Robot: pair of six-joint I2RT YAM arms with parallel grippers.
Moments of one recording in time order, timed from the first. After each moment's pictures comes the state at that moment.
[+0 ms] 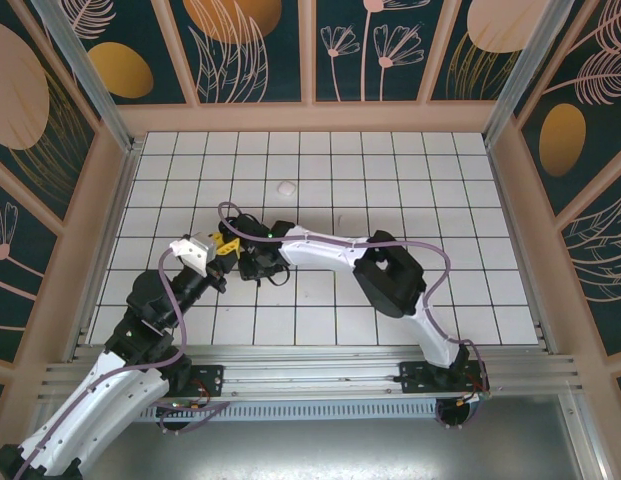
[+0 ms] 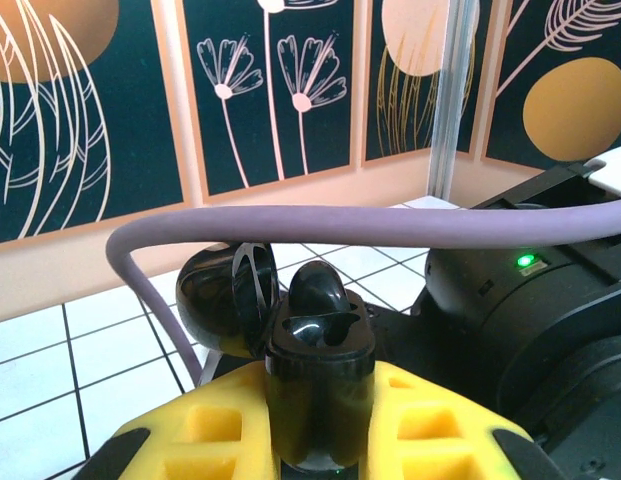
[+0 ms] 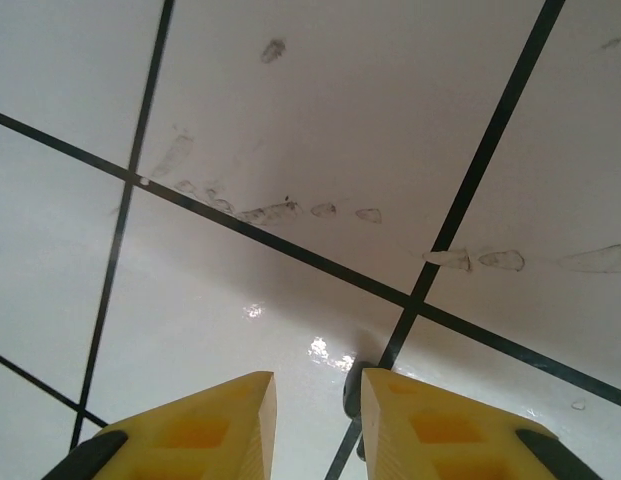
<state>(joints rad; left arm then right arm) -0.58 0.40 0.41 -0.01 0.03 -0.01 1.07 2.22 1.77 -0.69 -0.05 0.72</state>
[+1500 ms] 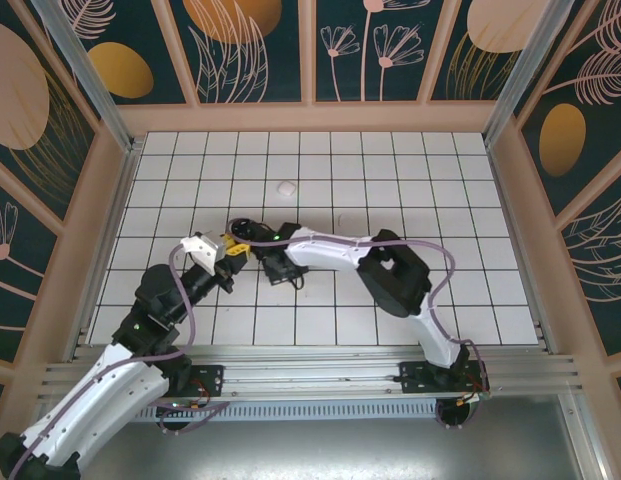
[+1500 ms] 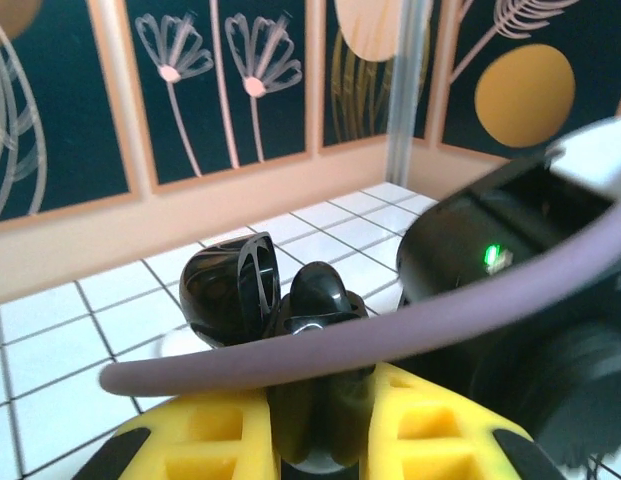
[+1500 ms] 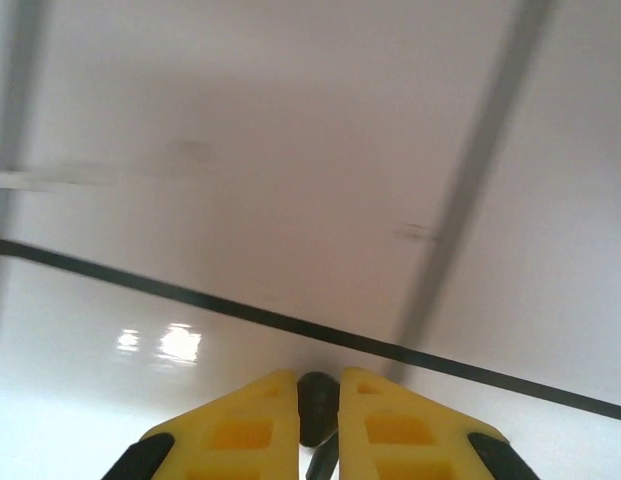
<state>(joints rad) -0.59 0.50 0.40 0.08 0.14 -0.03 1.03 2.14 1.61 -0.86 0.21 0.68</state>
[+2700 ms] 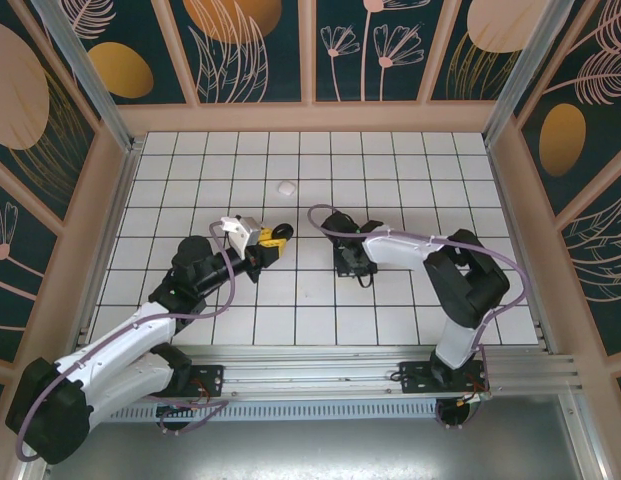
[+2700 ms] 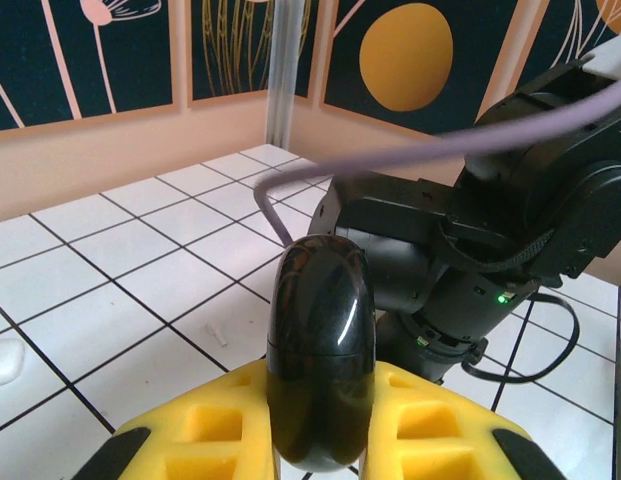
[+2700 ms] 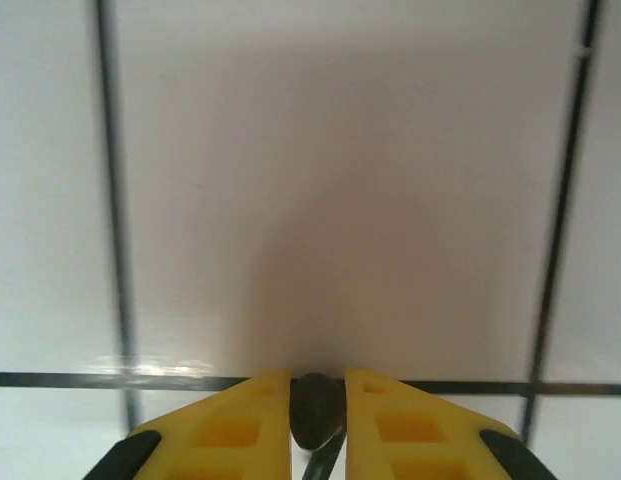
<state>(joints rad) -0.59 0.93 0.44 0.39 0.40 -0.12 0.74 1.77 1.04 -0.63 0.16 0.65</state>
